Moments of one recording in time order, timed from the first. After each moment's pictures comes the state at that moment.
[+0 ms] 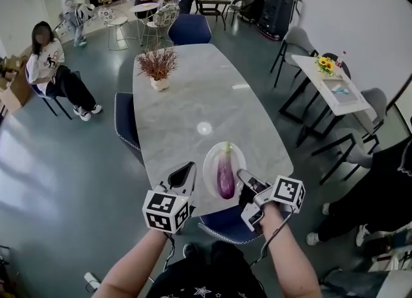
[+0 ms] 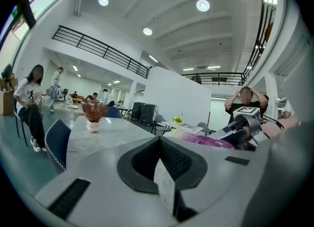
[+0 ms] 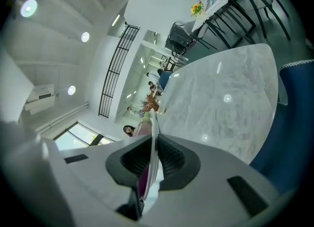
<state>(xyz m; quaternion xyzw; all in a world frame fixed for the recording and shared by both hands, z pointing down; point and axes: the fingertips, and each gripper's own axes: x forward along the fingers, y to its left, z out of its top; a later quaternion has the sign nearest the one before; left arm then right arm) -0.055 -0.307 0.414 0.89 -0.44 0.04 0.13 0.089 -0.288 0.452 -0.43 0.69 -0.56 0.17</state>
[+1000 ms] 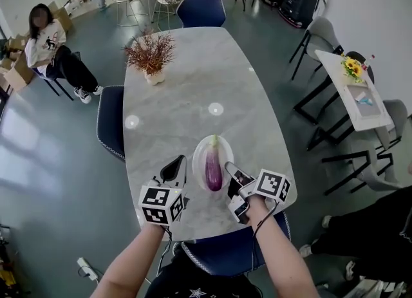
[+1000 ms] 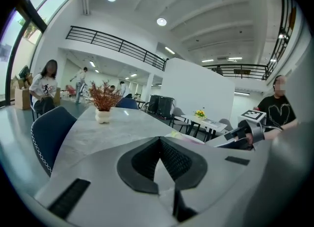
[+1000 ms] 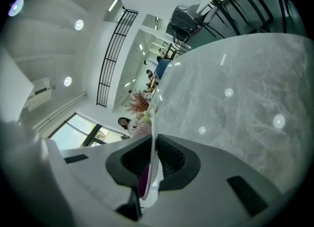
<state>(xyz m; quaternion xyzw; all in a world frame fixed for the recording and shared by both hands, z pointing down) -0.027 -0.459 0.488 0.83 -0.52 0.08 0.17 0.112 -0.459 0.539 -0.39 0.70 -0.58 0.11</state>
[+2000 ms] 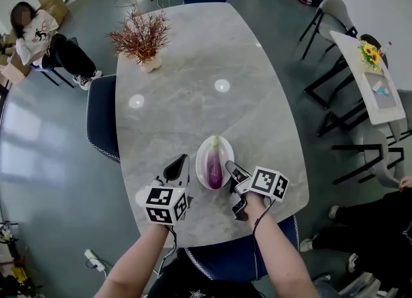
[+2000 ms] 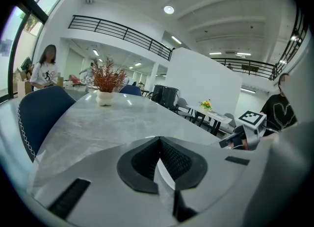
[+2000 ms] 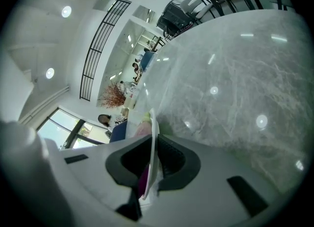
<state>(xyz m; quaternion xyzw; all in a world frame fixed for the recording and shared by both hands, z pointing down) -0.024 -0.503 0.566 0.81 -0.53 0.11 0.23 0.112 -0.497 0.638 -0.43 0.67 -0.61 0.03</state>
